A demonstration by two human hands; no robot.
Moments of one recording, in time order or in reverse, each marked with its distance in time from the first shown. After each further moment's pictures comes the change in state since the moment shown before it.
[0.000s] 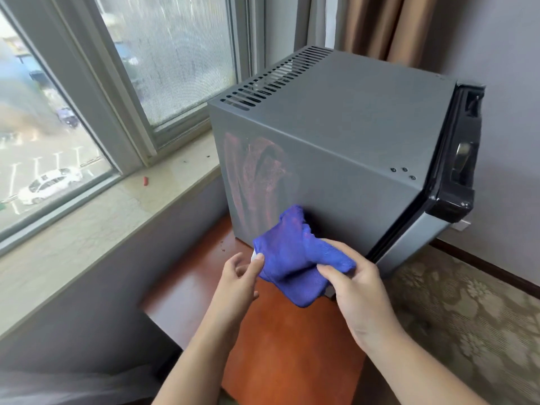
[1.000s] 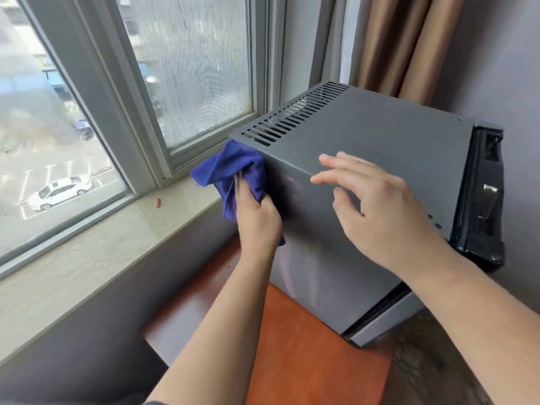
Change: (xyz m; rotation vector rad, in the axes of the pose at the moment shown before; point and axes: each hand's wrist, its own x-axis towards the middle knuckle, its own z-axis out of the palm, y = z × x) left_hand 0.106 0.121 0.029 0.033 0.430 0.611; right_hand 0.098 -0.134 0.022 -1.068 -0.031 -0.726
